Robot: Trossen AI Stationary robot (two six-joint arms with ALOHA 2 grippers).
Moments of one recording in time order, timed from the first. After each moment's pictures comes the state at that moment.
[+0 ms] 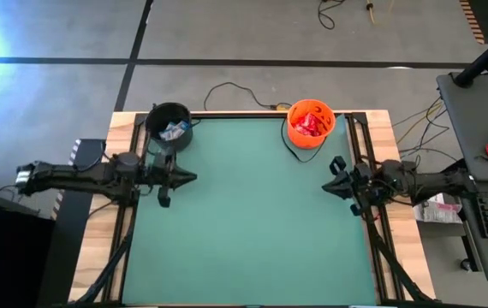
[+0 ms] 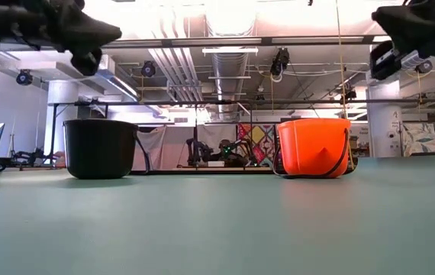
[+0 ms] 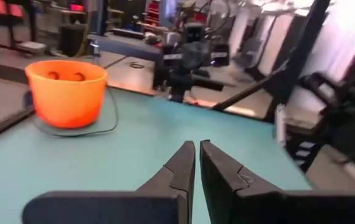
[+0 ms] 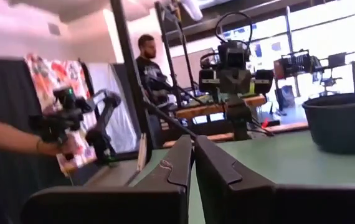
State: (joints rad) left arm 0.05 0.51 0.31 0.15 0.05 -0.23; right arm 0.00 0.15 0.03 0.37 -0.24 0.27
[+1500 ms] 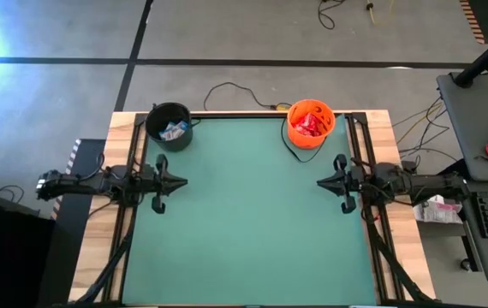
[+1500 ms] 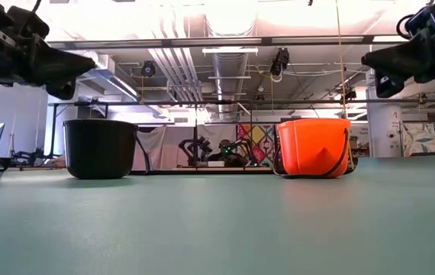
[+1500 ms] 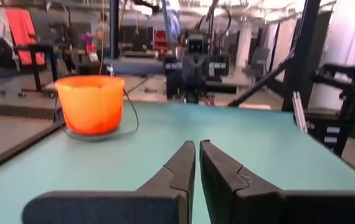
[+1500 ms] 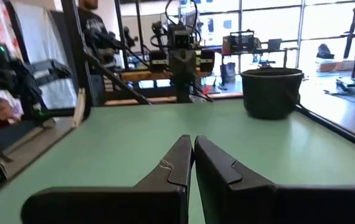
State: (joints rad) left arm -0.07 0.03 0.01 0.06 -0.12 -0.06; right arm 0.00 0.02 0.01 0.05 -0.05 0.07
